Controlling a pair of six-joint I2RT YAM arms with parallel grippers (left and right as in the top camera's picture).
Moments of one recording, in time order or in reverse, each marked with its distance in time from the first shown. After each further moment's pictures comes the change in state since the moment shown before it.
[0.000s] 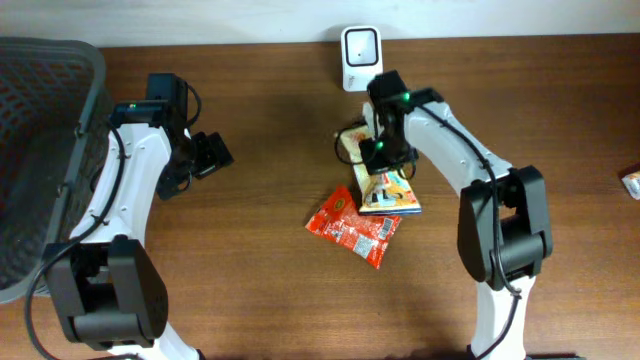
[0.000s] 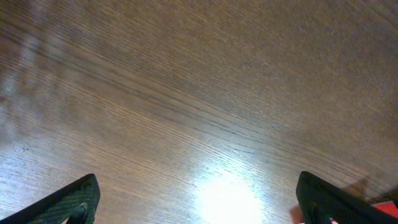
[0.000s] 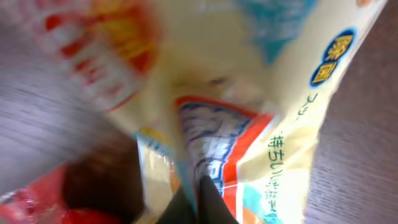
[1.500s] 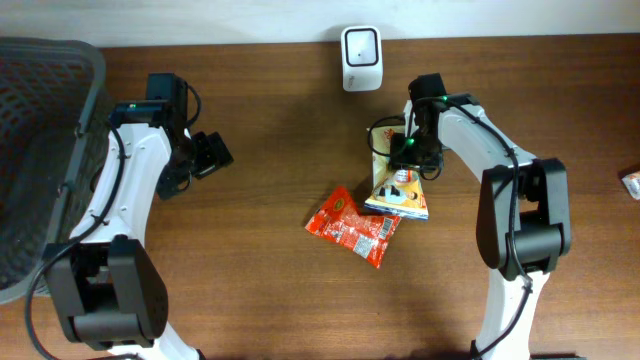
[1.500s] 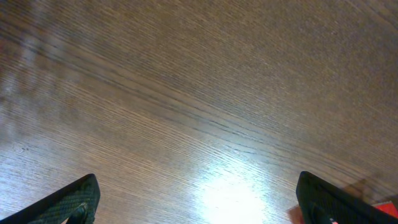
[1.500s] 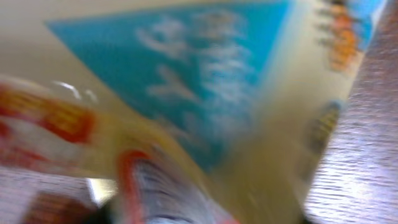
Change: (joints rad) left arm 0.000 0.000 0.000 0.000 0.000 0.000; right arm -0.163 0.024 -0.132 0.163 -0.055 0.149
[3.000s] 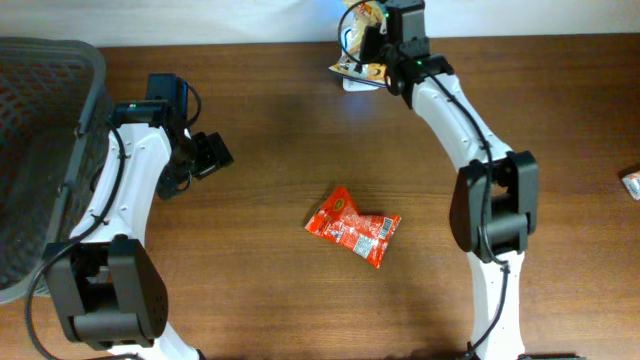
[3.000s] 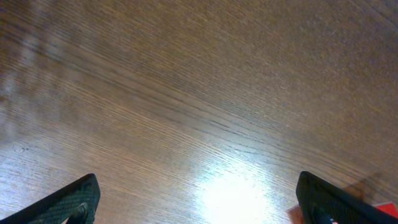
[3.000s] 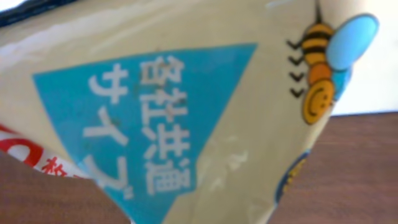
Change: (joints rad) left arm 0.000 0.002 0.000 0.000 0.000 0.000; right arm 0.071 0.148 0.463 0.591 0.207 0.106
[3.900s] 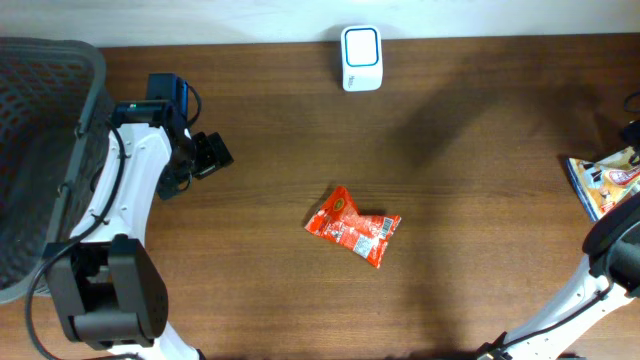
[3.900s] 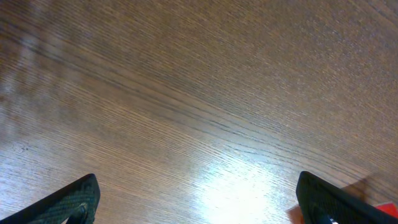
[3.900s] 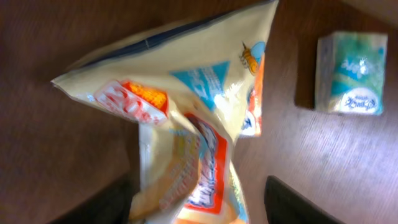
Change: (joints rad) left arm 0.000 0.000 0.000 0.000 0.000 0.000; right arm -0.885 -0.066 0.007 -0.749 0.237 0.134
